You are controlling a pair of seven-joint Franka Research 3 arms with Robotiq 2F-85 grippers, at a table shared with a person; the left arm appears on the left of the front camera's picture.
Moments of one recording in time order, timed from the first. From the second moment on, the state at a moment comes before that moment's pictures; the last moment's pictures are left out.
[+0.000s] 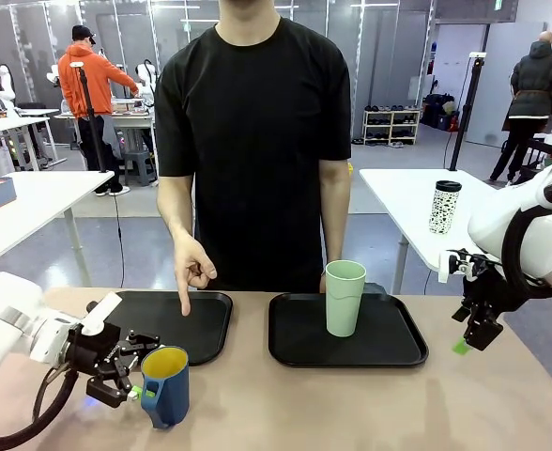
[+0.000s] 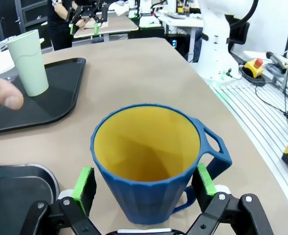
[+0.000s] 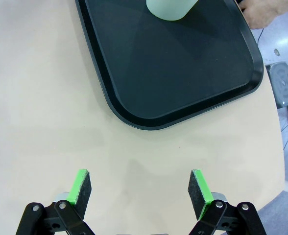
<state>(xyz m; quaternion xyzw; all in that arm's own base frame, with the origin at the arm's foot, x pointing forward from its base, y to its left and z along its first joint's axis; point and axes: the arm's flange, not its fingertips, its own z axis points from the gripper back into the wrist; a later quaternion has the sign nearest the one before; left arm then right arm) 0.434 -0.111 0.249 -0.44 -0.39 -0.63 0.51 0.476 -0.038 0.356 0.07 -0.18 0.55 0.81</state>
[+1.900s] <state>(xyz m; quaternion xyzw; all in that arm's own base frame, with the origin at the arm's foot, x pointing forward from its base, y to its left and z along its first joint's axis) 0.450 -0.106 0.285 -0.45 -0.42 -0.63 0.47 0.476 -0.038 0.356 0.07 -0.18 0.55 0.81</state>
